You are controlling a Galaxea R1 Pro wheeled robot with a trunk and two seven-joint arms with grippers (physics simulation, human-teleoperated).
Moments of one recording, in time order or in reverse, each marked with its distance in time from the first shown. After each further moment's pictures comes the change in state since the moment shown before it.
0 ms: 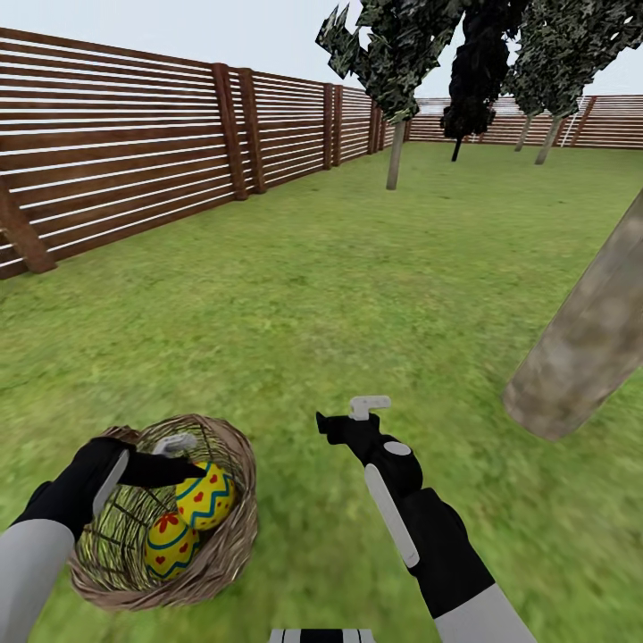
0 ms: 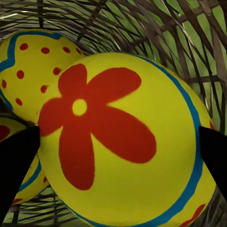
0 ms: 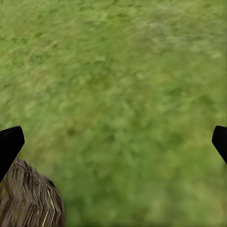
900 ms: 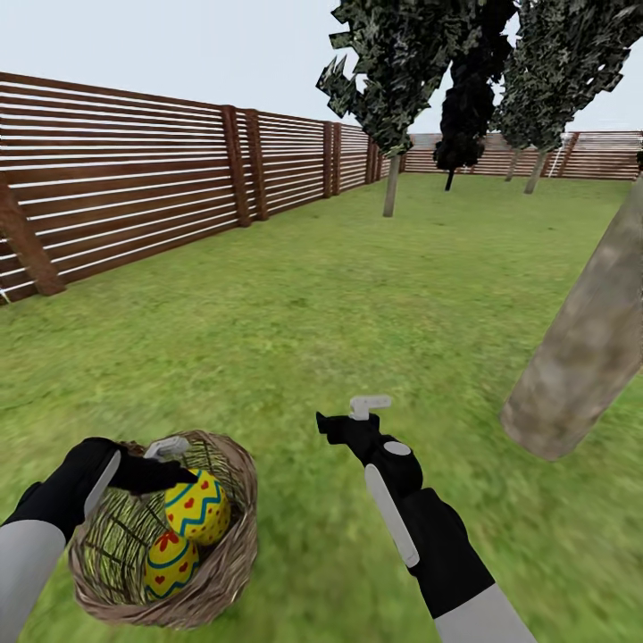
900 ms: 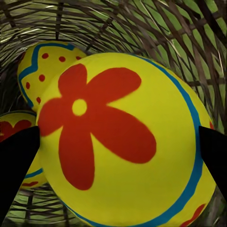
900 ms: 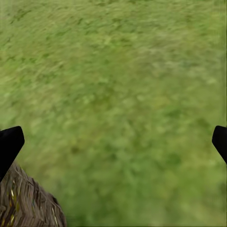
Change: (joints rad) left arm 0.001 0.026 -0.003 0.004 -0.003 0.057 0.002; right arm 0.000 0.000 0.000 0.000 0.000 0.000 0.000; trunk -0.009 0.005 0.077
